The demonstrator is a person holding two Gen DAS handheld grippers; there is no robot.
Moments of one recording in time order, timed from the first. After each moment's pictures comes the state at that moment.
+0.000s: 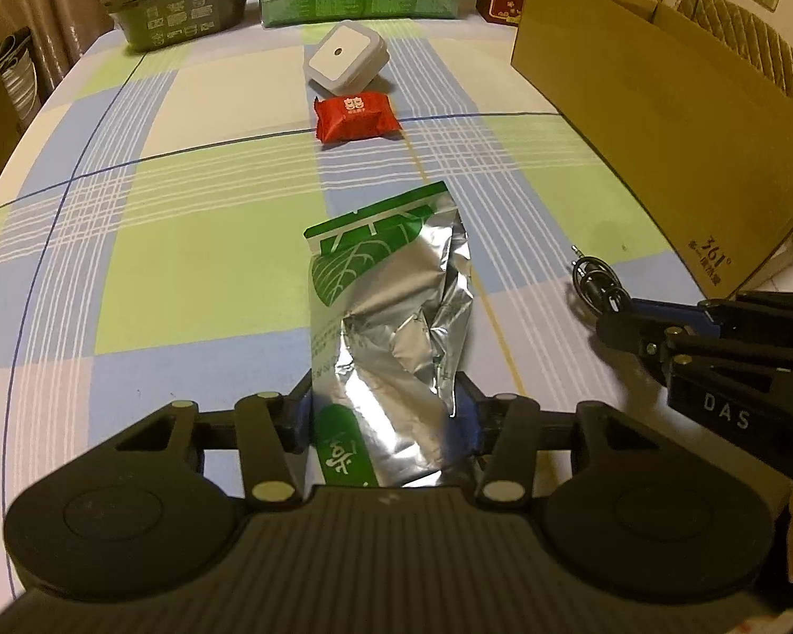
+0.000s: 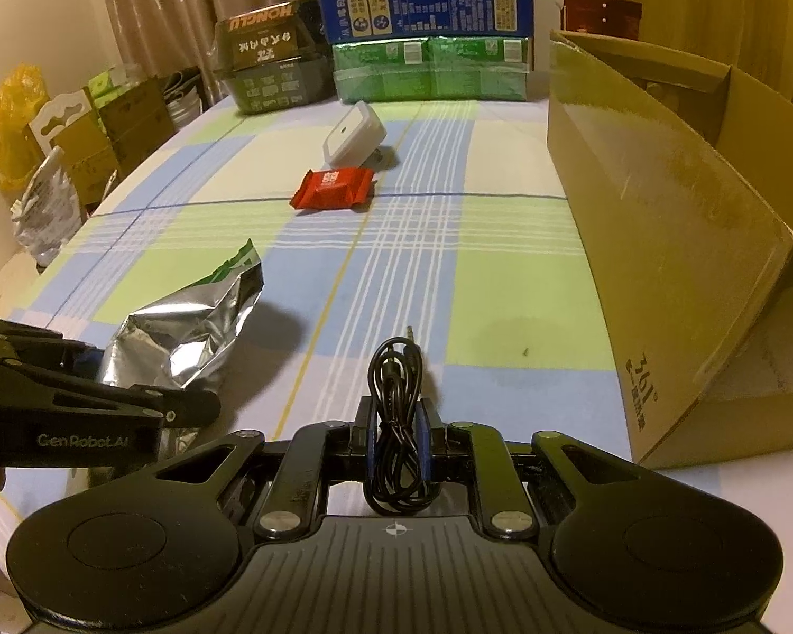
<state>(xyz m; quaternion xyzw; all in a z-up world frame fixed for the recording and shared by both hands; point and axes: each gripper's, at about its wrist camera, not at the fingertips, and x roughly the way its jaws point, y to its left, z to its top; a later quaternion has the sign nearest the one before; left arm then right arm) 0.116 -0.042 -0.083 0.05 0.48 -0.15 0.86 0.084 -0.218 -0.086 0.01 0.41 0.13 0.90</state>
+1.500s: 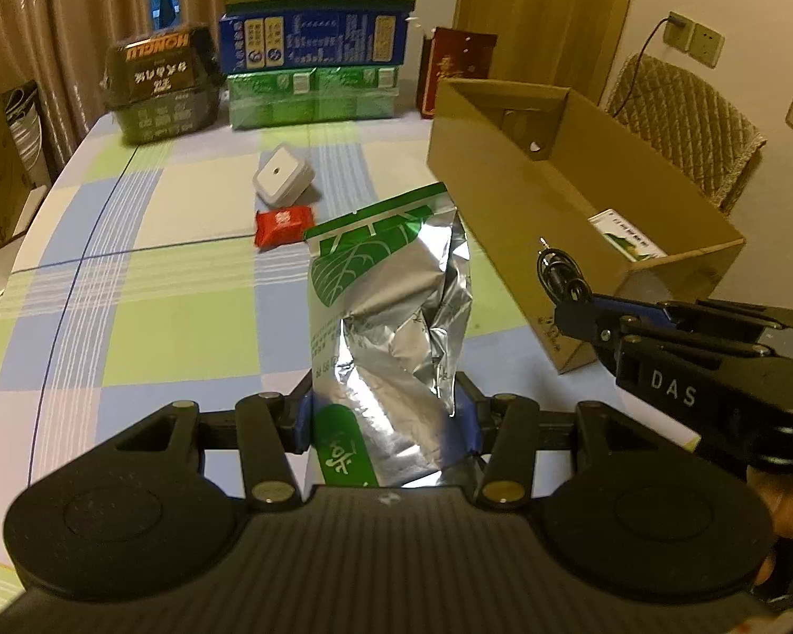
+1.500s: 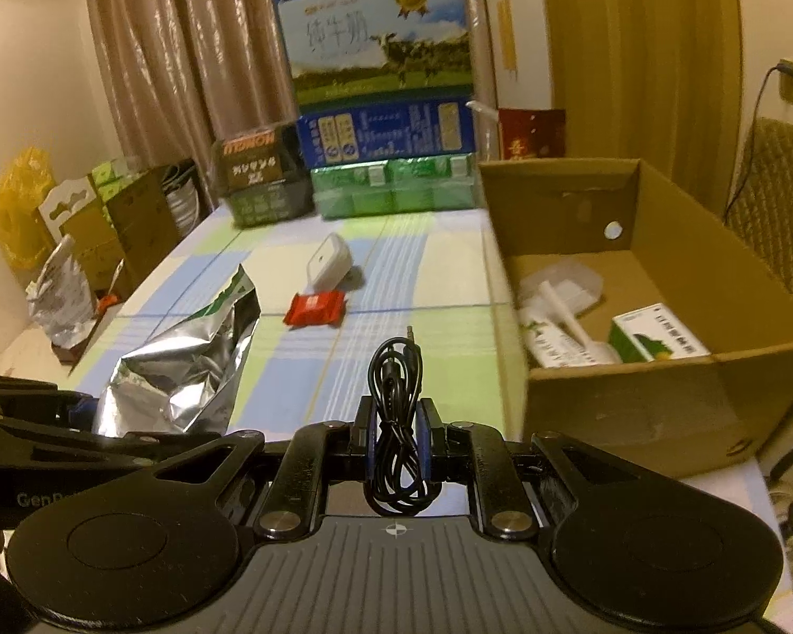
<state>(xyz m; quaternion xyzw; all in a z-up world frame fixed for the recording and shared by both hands) 0.045 -0.096 0.018 0.04 0.41 -0.17 0.90 0.027 -0.271 0.014 0.04 0.33 0.12 0.94</state>
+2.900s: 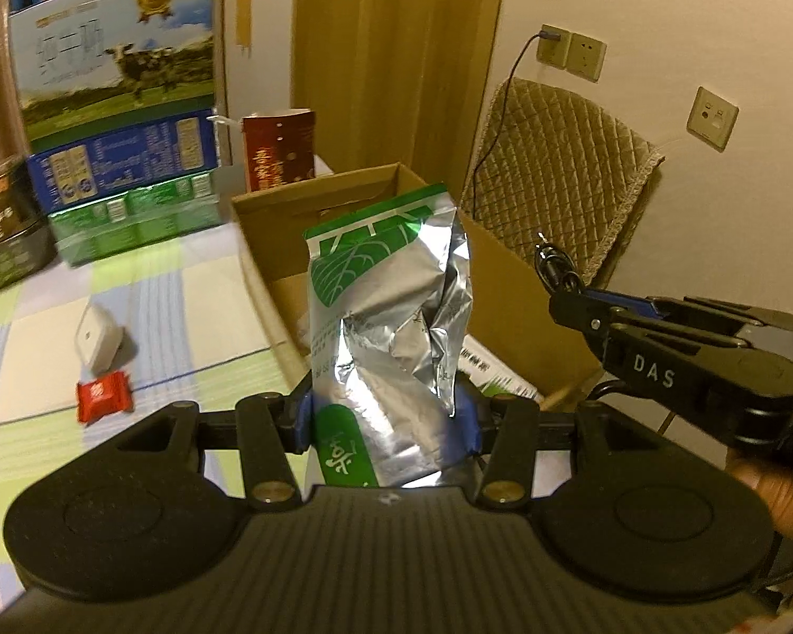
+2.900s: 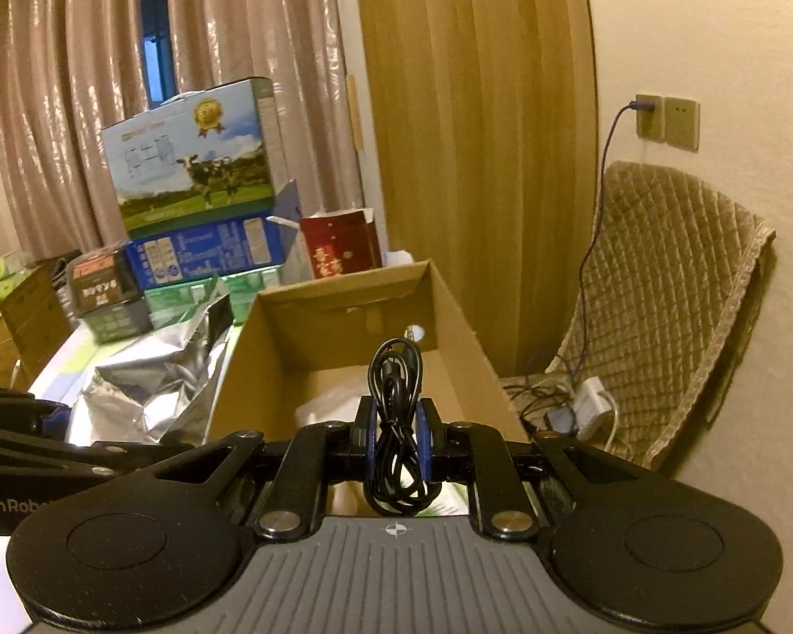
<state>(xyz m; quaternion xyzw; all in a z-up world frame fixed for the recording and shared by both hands) 0.099 -0.262 0.072 0.07 0.36 -0.28 0.89 0.074 -0.431 0.068 0.06 0.27 0.00 0.96</state>
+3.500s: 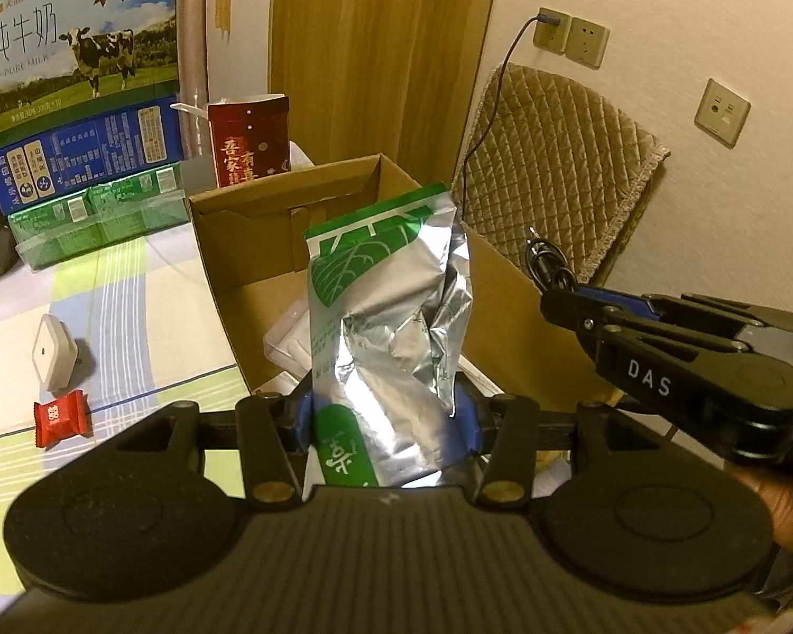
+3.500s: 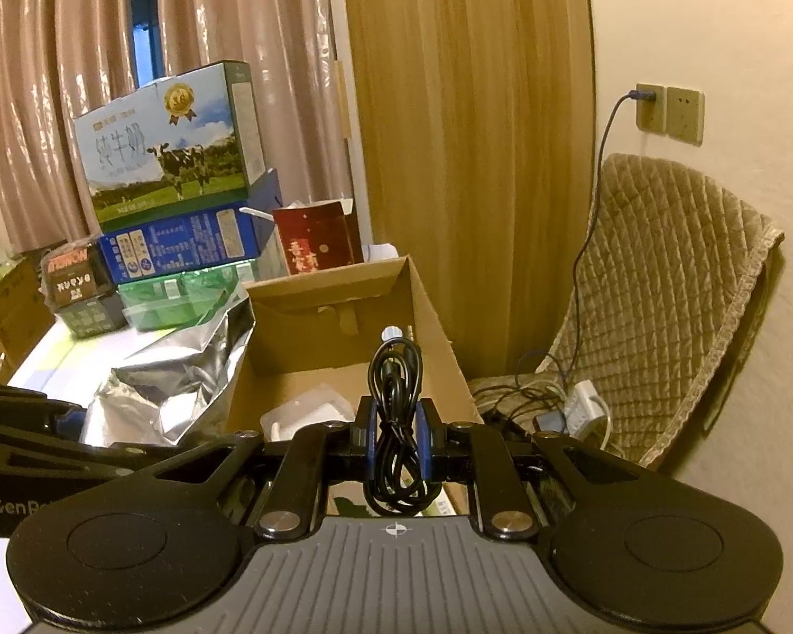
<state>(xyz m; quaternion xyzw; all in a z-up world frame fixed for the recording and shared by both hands) 0.137 -0.294 0.052 0.06 0.38 -0.29 0.88 0.107 -0.453 0.054 0.06 0.28 0.00 0.96</state>
